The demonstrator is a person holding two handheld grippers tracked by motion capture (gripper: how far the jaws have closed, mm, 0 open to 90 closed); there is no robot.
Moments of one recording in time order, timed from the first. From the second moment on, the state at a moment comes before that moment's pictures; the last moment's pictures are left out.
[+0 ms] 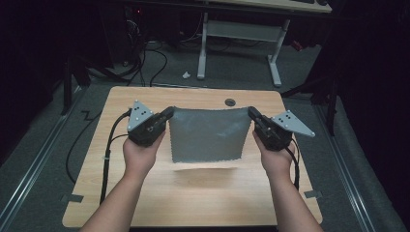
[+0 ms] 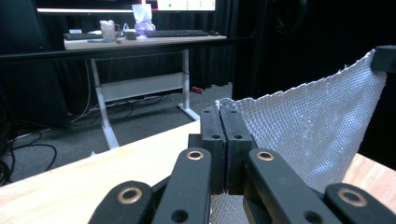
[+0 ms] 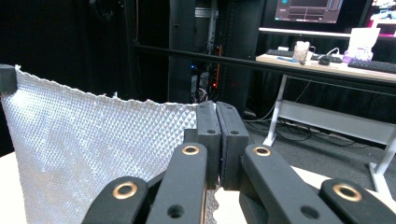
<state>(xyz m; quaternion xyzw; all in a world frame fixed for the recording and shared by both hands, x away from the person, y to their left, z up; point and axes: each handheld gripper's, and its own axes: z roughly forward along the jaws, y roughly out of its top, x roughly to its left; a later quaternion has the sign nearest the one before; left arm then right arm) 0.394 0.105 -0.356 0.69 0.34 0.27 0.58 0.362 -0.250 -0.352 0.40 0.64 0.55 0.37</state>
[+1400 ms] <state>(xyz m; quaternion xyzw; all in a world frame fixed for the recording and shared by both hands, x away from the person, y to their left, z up) 0.509 0.088 -0.398 0.75 0.39 0.23 0.49 0.490 -0.246 -0.378 0.44 0.69 0.47 0.33</state>
